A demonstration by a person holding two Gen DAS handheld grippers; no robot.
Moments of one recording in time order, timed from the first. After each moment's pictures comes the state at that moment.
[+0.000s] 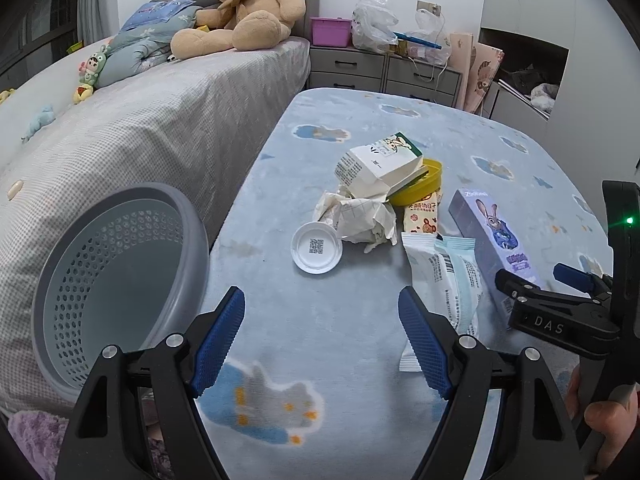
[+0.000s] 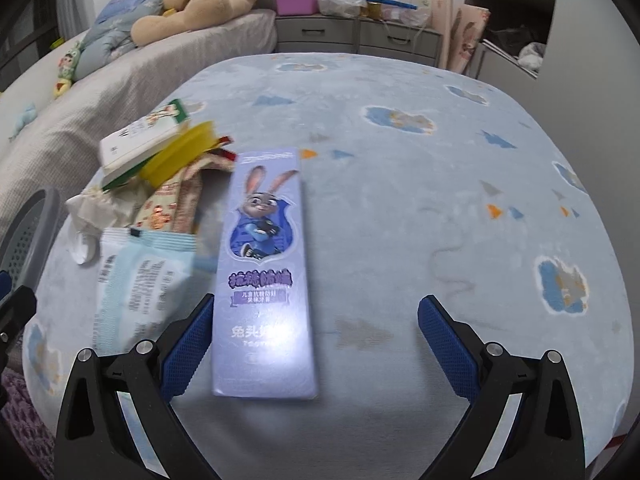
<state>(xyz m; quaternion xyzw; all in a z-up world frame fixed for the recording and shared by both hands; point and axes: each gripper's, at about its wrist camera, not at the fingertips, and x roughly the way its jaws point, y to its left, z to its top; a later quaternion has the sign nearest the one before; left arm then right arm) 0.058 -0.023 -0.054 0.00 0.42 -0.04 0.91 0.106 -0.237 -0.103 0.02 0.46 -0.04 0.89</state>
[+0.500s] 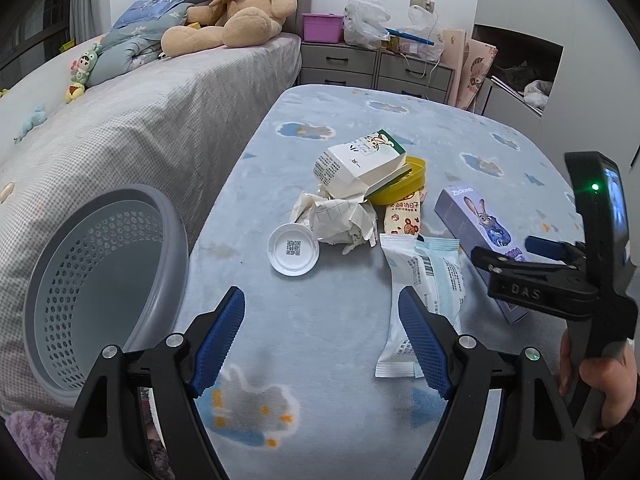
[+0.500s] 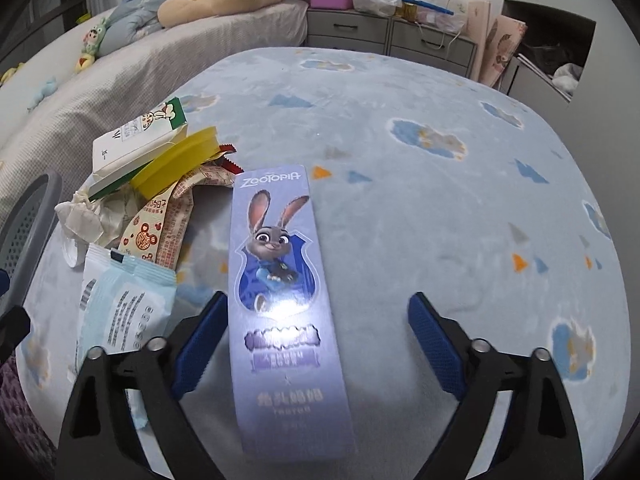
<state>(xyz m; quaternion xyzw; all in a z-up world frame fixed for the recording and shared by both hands) 0.062 -0.037 -0.055 0.00 0.42 -0.05 0.90 0.146 -0.236 -0.107 -0.02 0.47 0.02 0.88</state>
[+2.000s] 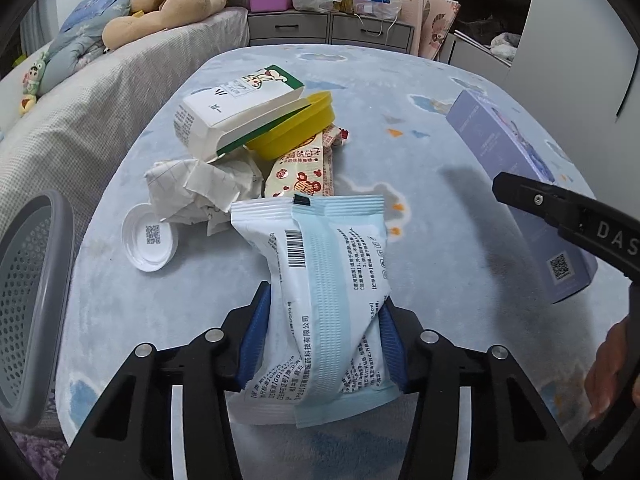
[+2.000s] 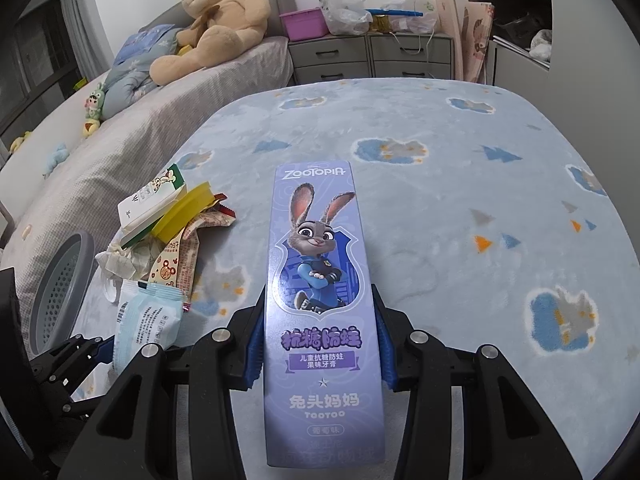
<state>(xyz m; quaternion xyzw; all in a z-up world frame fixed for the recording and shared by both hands) 0.084 -0.108 -0.102 0.03 0.47 -0.12 0.87 0.113 -0.282 -0.078 0.09 0.42 0.03 0.90</state>
